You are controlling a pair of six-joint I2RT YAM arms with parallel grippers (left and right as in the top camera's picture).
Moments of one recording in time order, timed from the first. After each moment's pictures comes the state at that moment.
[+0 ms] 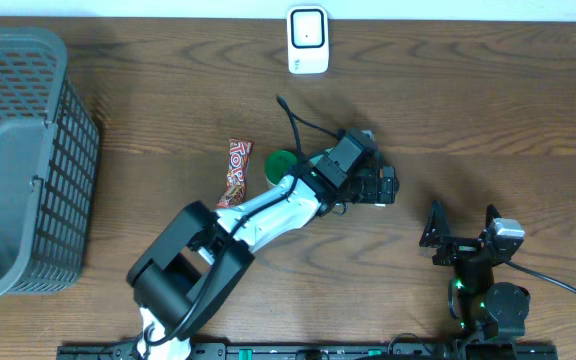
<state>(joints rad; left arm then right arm) -0.79 1.94 1.23 -0.14 0.24 -0.72 0.02 0.01 0.01 -0.07 0.02 0.25</state>
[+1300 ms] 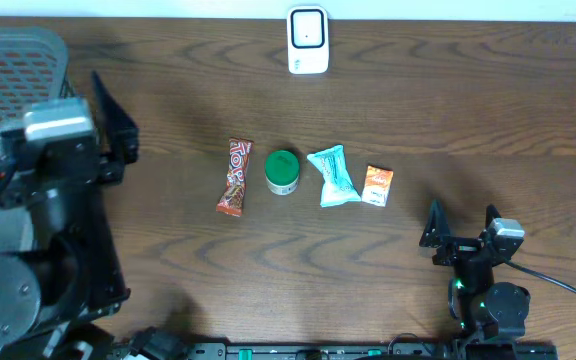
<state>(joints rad) -0.49 0.77 1.26 -0.18 -0.78 0.52 0.02 0.01 0.01 -0.07 0.02 0.25</state>
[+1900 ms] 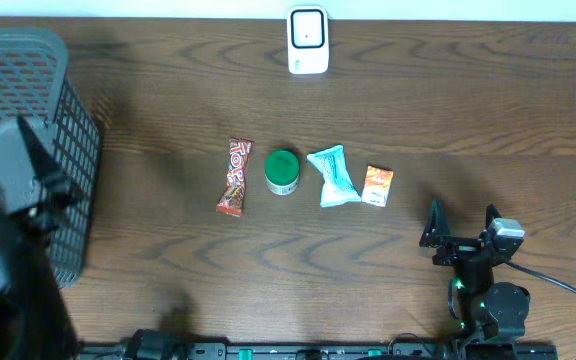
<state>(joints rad) -0.17 0.61 1.26 -0.38 -0.55 0.24 0.02 0.01 0.01 -0.07 0.02 0.25</state>
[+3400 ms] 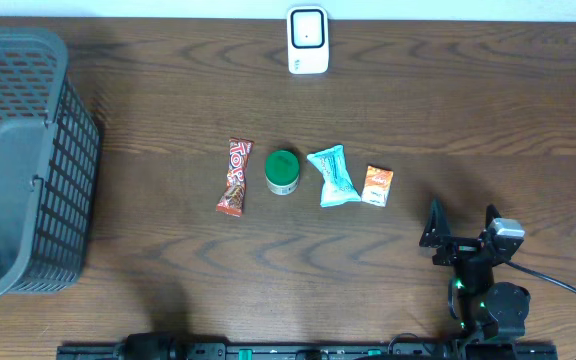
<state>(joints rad) 0.08 0.01 1.04 -0.28 -0.42 0.03 0.02 0.01 0.01 -0.07 0.02 0.25</state>
